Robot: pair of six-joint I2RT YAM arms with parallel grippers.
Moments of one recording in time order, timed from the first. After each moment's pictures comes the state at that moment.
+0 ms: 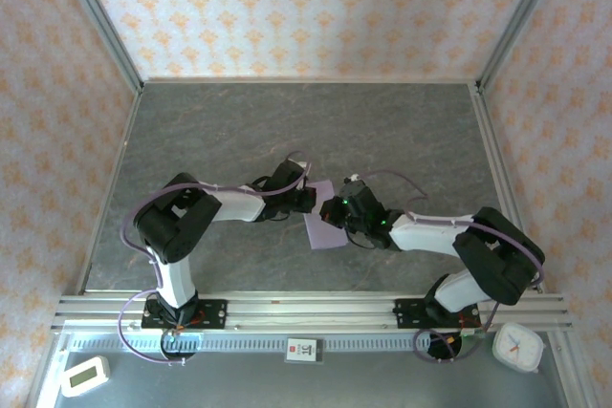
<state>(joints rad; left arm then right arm) -0.65 1.83 0.86 0.14 0.13 -0.53 0.78 1.45 0.54 0.22 -0.08 1.07</state>
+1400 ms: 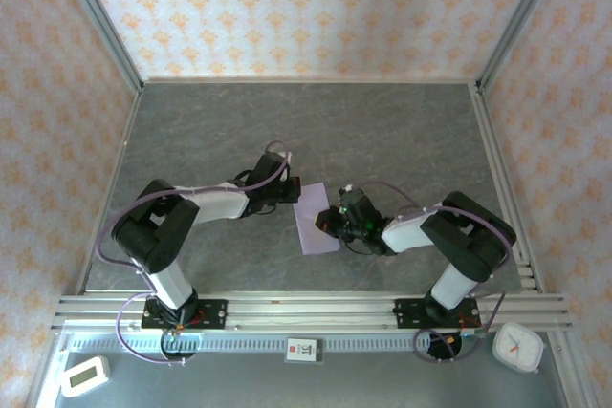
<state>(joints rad) -0.56 1.71 0.82 0.09 0.11 -0.57 0.77 1.64 0.46 0.50 -0.23 1.10</state>
